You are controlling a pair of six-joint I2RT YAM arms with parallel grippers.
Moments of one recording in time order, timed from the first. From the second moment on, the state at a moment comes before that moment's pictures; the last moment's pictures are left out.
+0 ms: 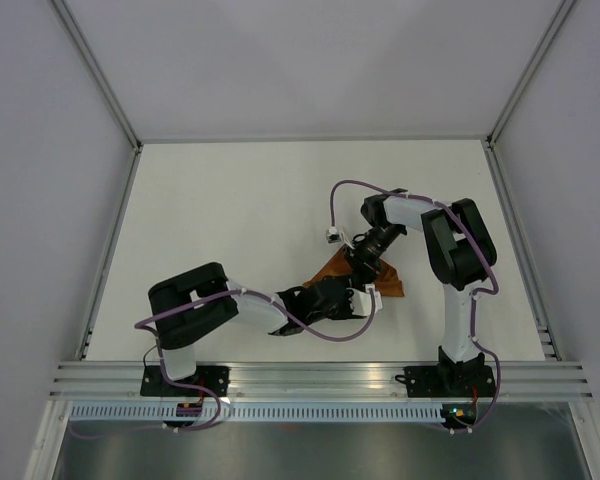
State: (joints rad) left arm -1.18 1.82 0.76 0.56 -0.17 0.51; right arm 0.37 2.09 1.34 -1.11 -0.81 -1.02
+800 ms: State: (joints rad) left arm -1.08 1.87 0.91 0.33 0.03 0.51; right arm 0.35 2.10 1.39 -1.20 -0.79 -1.01
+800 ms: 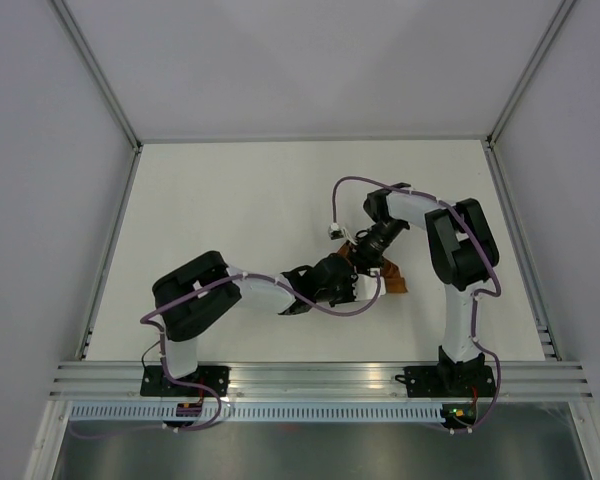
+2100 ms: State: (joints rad) left arm -0.76 2.13 1.34 -0.15 0.84 0.20; right arm 0.44 0.96 0.46 -0.26 -0.47 -0.80
